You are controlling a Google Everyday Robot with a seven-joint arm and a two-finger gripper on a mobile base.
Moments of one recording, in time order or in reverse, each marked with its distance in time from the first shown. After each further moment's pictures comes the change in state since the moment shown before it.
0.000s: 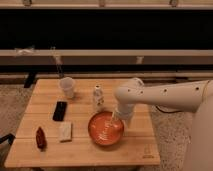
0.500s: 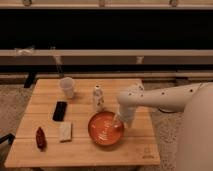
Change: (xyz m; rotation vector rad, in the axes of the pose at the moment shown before) arm -0.006 -0.015 0.031 0.011 0.029 0.050
